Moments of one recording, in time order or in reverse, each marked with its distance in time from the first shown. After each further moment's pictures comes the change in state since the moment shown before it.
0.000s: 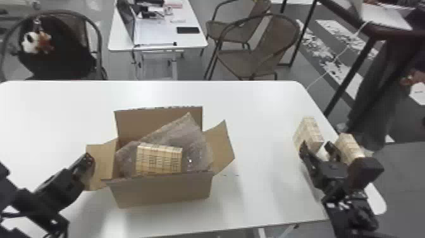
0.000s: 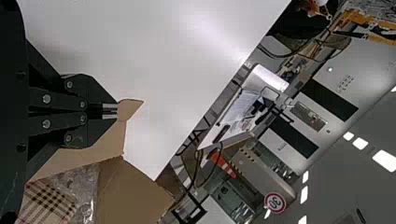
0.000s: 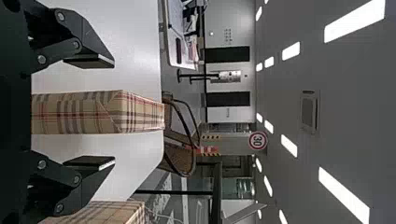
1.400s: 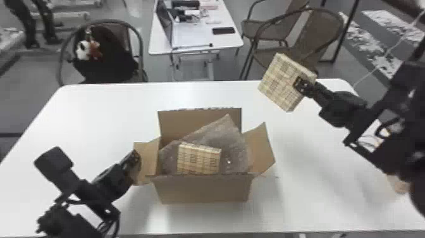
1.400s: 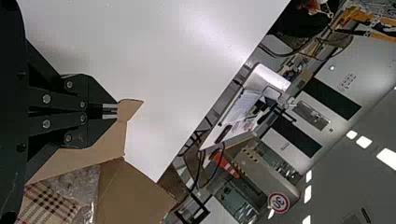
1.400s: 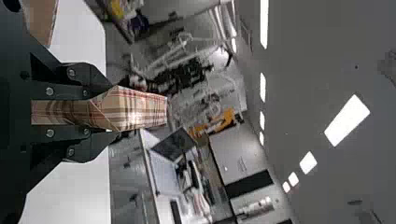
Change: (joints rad) left arm -0.009 0.000 -0.002 0.000 -0.018 0.015 -0.004; right arm -0.176 -0.156 0.172 -0.521 -0.549 0.828 0.169
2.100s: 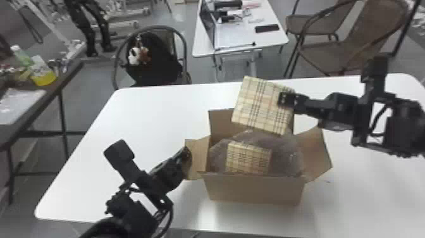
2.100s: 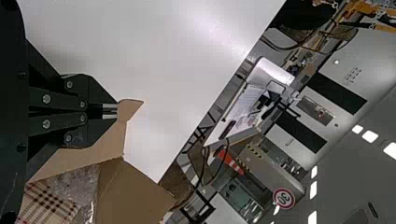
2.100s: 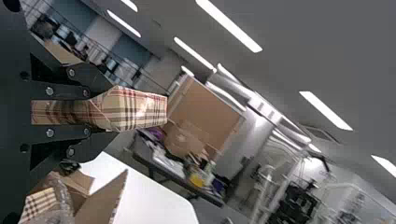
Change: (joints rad) left arm -0.026 0.000 -0.016 0.006 -0.018 0.023 -0.002; right arm -0.417 -0.078 0.312 0.539 -0.506 0.445 0.409
